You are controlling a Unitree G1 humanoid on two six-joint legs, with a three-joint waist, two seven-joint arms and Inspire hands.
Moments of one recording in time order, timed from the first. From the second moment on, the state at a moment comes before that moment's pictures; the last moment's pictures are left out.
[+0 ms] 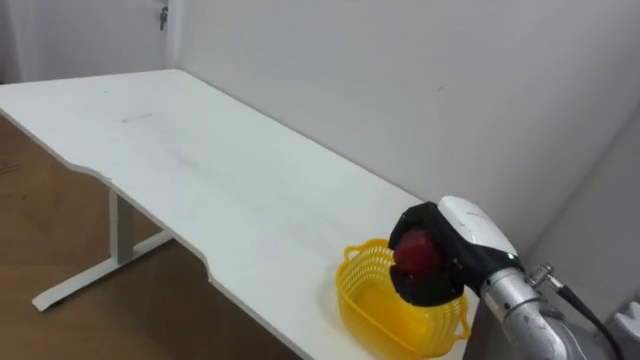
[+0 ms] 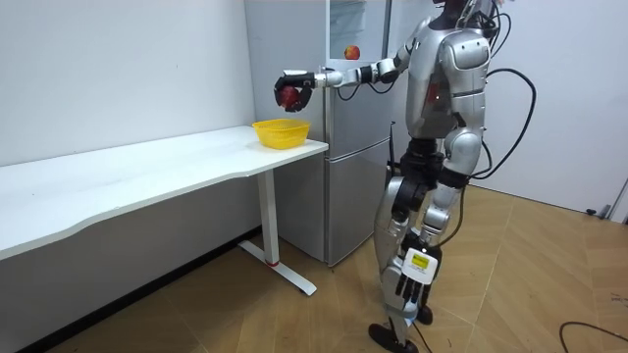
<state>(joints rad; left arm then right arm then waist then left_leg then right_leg) 0.20 0.34 0.02 1.11 0.47 0.08 -0.06 -0.55 -0.53 0.41 0.47 -0.36 -0.06 -0.13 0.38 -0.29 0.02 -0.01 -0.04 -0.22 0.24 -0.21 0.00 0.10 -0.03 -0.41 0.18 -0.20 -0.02</state>
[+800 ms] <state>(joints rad) 0.21 0.34 0.04 1.04 0.47 0.12 -0.05 -0.57 -0.53 0.42 0.65 -0.32 -0.01 -0.13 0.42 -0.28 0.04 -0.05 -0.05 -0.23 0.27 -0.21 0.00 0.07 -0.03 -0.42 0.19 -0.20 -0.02</state>
